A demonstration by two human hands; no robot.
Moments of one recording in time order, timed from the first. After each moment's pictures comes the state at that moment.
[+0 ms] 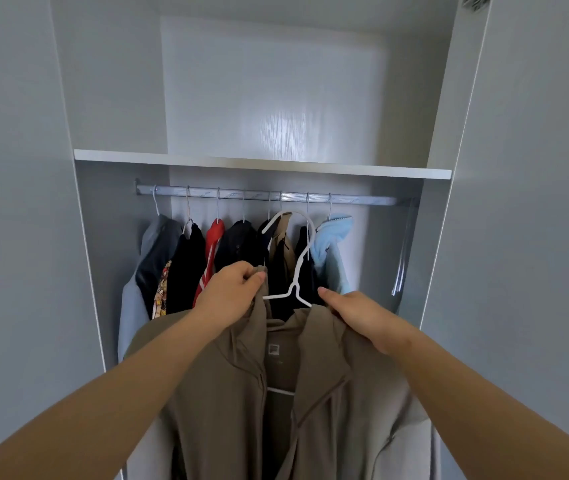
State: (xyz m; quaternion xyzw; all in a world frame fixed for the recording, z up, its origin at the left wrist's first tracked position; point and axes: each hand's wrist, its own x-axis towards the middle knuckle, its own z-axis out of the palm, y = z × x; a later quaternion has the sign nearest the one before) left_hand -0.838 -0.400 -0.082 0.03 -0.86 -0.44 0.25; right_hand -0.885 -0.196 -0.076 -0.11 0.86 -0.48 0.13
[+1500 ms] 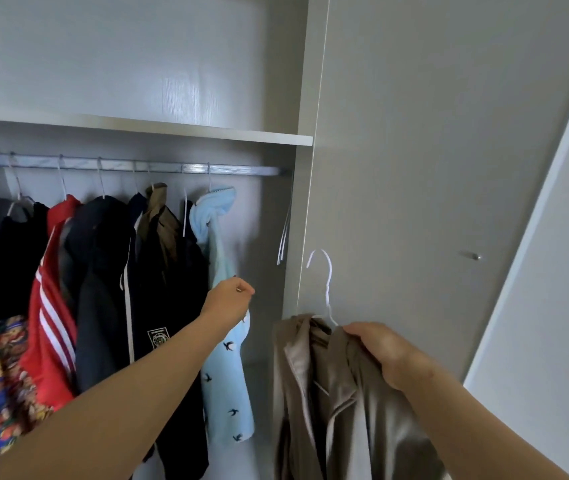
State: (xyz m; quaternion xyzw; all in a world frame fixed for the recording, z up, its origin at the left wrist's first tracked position) left_hand -0.940 -0.209 -0.149 0.06 -0.84 -0.52 0.10; right_hand -0.871 0.020 -0.138 0.16 0.75 -0.64 0.07
